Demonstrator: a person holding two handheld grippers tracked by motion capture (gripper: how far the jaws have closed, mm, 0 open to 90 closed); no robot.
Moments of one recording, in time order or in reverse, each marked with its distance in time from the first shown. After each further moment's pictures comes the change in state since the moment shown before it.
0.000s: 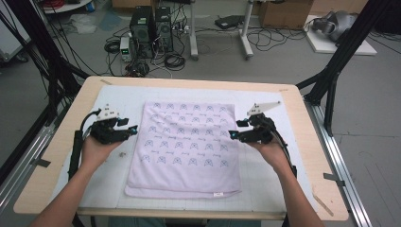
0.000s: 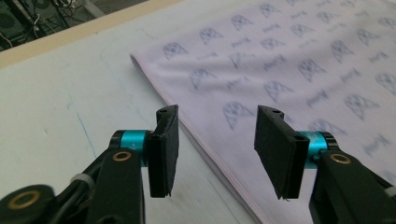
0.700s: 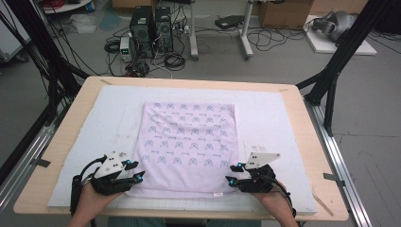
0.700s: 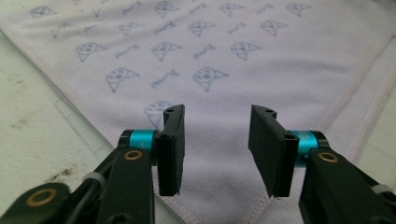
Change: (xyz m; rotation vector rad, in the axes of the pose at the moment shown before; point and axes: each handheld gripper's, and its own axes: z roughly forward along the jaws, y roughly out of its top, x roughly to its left) left arm -0.088 -0.063 -0.044 -0.005 -0.184 0.125; right arm 0.088 -0.089 -0.007 0.003 0.112 -0.087
